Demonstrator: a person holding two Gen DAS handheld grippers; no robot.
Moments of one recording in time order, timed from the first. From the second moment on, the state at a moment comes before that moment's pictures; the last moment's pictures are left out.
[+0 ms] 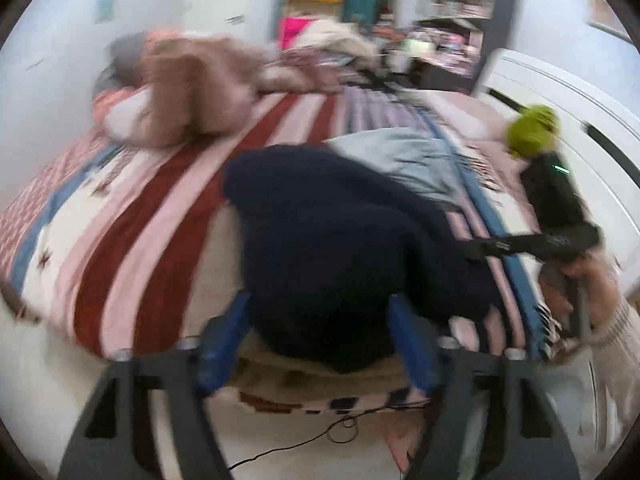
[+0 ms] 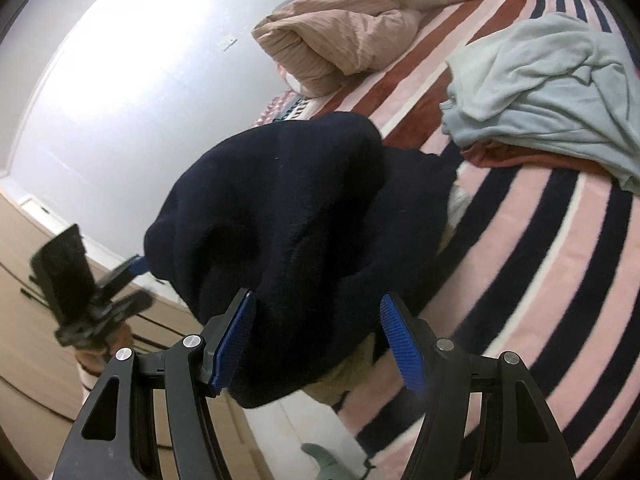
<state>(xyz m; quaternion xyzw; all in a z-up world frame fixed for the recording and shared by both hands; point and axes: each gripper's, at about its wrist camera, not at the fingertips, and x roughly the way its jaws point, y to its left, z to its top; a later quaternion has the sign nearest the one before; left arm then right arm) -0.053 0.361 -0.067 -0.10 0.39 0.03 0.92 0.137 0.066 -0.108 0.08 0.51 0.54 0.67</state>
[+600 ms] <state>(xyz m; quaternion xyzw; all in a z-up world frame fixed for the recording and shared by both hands) -0.084 0.452 -0.113 -0.23 0.35 0.10 0.90 0.100 0.133 -0.100 0.04 0.50 0.57 0.65</state>
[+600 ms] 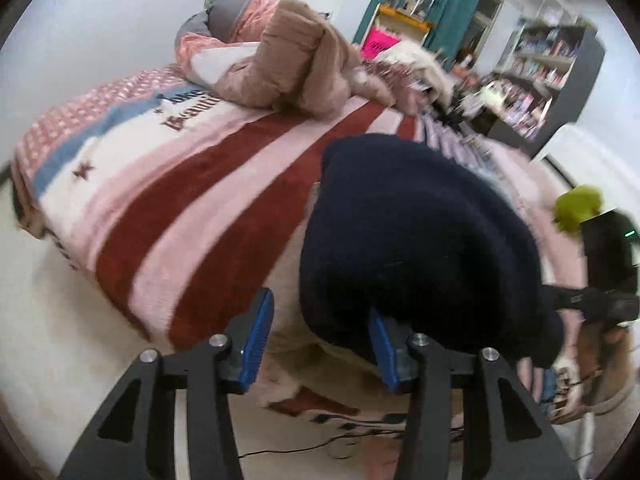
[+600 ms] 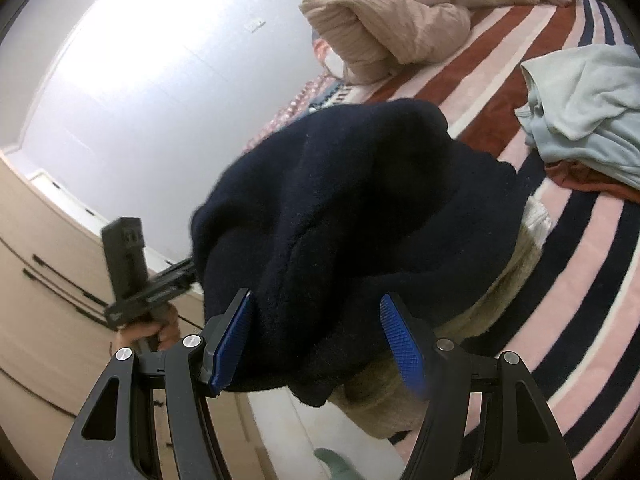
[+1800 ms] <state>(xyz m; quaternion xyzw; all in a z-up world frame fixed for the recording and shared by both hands) -0.090 0.092 0.007 -0.01 0.11 0.05 0.99 0.036 -0.253 -0.041 -0.06 0.27 0.33 0.90</state>
